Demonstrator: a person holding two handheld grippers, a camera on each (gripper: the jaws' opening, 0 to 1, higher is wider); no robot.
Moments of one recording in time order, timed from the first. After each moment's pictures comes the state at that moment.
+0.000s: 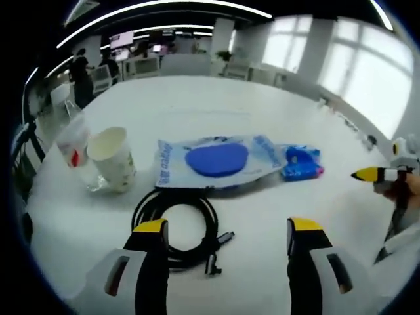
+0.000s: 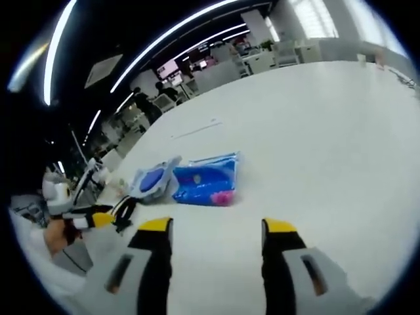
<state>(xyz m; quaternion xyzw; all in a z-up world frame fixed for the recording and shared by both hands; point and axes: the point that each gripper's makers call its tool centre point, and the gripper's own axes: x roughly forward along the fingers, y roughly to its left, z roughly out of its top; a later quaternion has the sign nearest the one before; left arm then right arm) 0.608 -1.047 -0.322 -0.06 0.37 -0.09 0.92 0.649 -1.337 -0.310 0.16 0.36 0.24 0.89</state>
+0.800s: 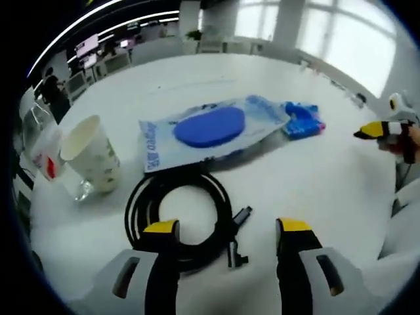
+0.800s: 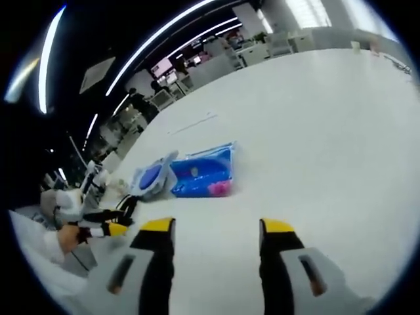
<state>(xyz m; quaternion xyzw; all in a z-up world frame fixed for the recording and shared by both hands) 0.603 -1.041 -0.365 0.02 0.43 -0.15 0.89 0.641 -1.340 -0.322 0.18 0.39 0.23 0.87</state>
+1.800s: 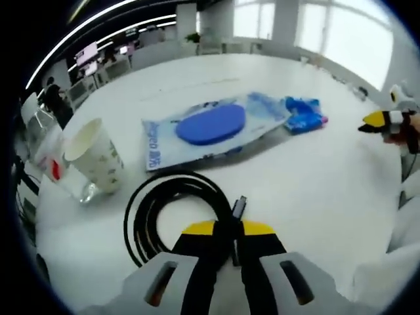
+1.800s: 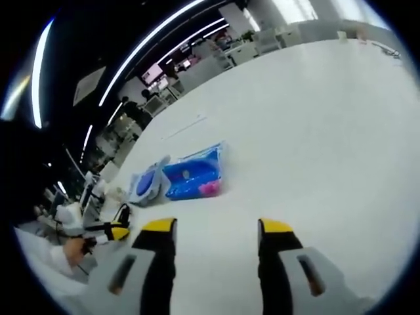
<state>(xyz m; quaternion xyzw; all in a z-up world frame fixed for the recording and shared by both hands) 0.599 -1.040 -0.361 0.04 0.42 -0.14 0.90 0.641 -1.353 -0.325 0.22 0.39 0.20 0.87</state>
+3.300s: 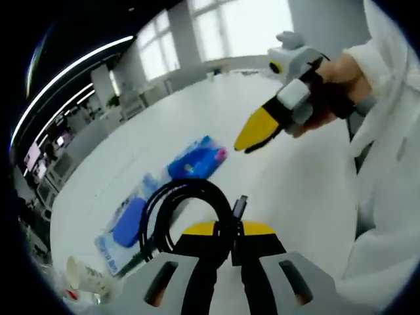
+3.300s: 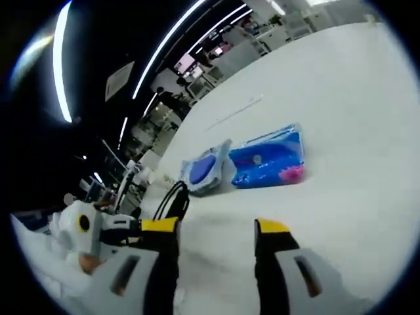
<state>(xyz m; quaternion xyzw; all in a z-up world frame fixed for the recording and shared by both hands) 0.574 -1.188 -0.295 0.22 0.29 -0.39 0.85 0.613 -1.248 -0.290 0.26 0.40 0.35 0.81</state>
